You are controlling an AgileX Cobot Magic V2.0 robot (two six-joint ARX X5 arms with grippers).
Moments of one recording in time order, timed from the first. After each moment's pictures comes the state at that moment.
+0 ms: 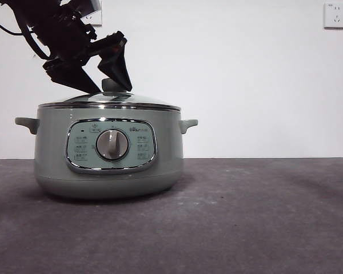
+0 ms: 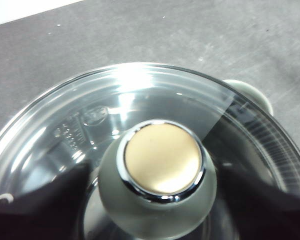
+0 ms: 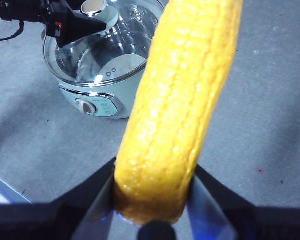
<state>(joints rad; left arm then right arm) -0.34 1.58 1.22 -0.24 0.18 0.06 0.42 0.97 1.31 -1.02 -0.22 0.00</state>
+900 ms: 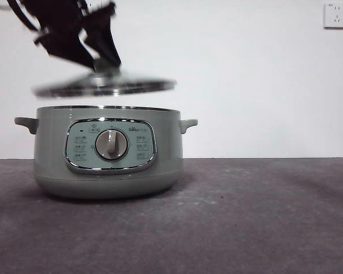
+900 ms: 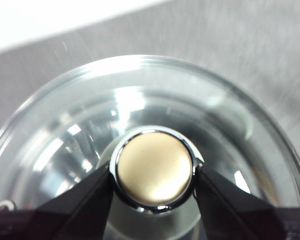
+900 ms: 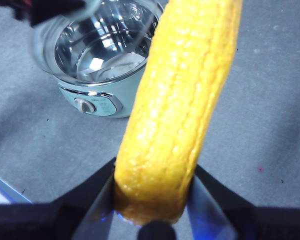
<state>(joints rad) -0.34 1.44 1.23 -0.29 0.18 0.05 0.42 0.98 1.31 -1.02 -0.22 0.00</state>
